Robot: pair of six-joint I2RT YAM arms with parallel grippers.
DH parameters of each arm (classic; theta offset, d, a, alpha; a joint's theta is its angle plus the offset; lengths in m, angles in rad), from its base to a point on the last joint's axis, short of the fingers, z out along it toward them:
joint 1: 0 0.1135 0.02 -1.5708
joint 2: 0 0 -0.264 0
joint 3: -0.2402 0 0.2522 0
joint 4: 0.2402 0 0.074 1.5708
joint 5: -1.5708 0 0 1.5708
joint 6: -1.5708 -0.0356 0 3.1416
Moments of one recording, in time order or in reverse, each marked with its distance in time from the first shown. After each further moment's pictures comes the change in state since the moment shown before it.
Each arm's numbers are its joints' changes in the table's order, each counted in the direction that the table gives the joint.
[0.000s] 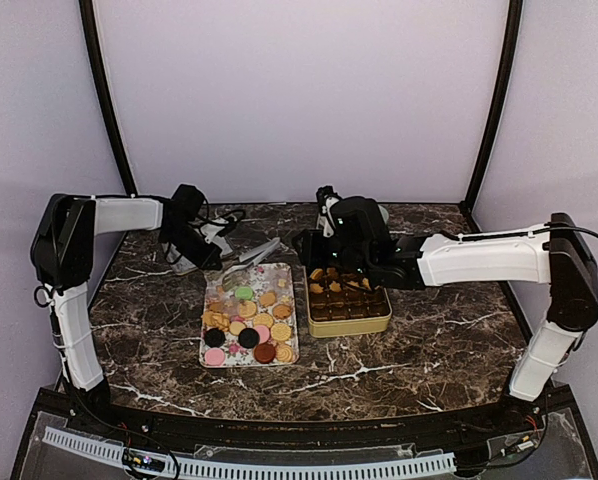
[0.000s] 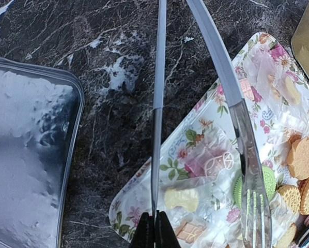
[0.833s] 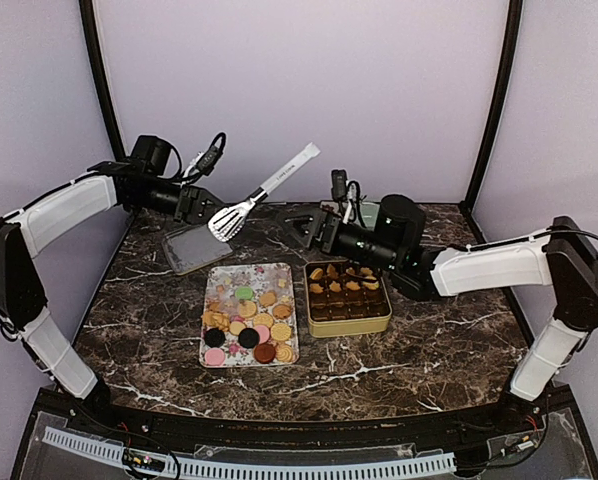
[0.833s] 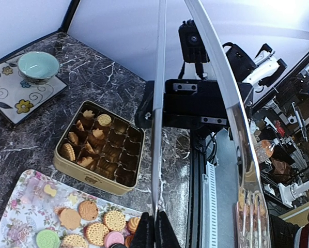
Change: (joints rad) left arm 0.003 -0.359 -0.048 0.066 -0.858 0.143; right arm -0.099 -0.056 0.210 -0.632 0.563 -0.227
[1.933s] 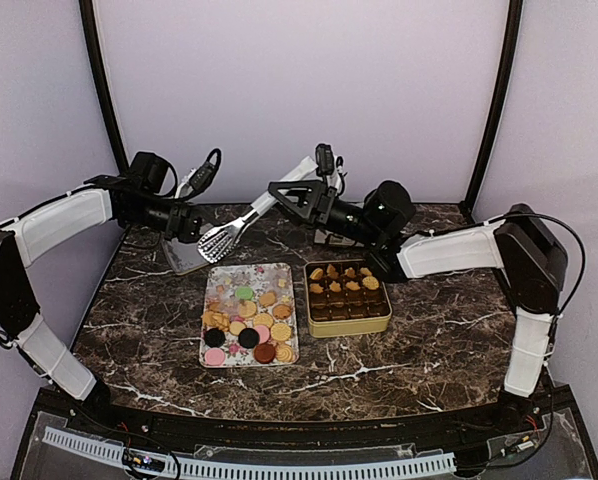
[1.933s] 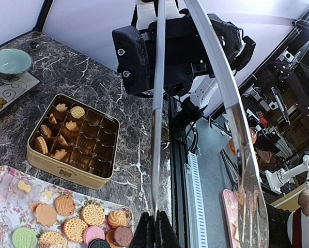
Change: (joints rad) left arm -0.005 -0.075 0.148 0.020 -0.134 -0.111; right arm -0.054 0.243 -0.223 -0.426 0.296 -0.325
